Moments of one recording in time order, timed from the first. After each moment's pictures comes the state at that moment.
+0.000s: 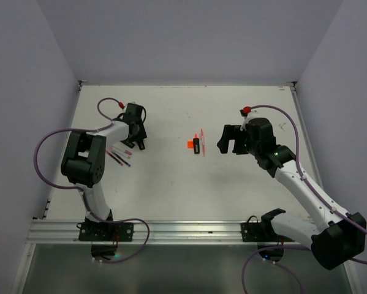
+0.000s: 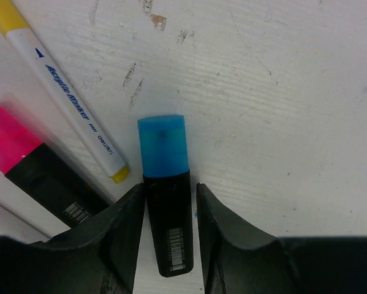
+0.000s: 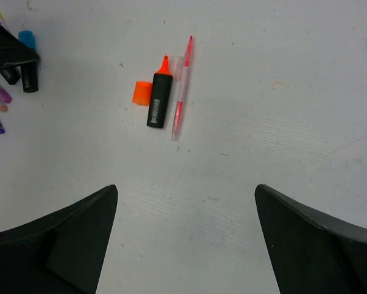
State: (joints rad) left arm -0.24 1.87 1.15 -0.29 -0.21 -0.52; right arm 0.41 1.07 0.88 -0.43 -0.02 0.35
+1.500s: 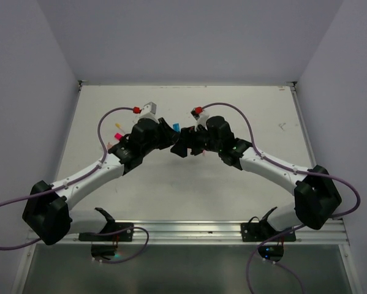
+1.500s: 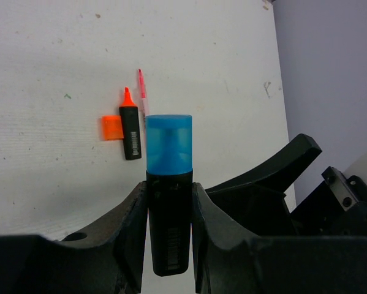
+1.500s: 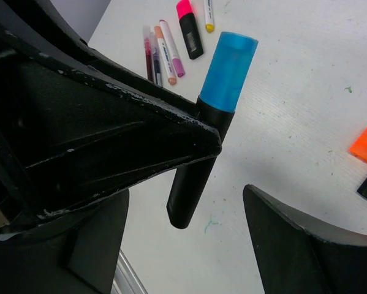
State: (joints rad) left arm -0.66 1.28 0.89 -0.05 -0.09 -0.87; right arm 0.72 1.44 0.97 0.03 -0.28 0.50
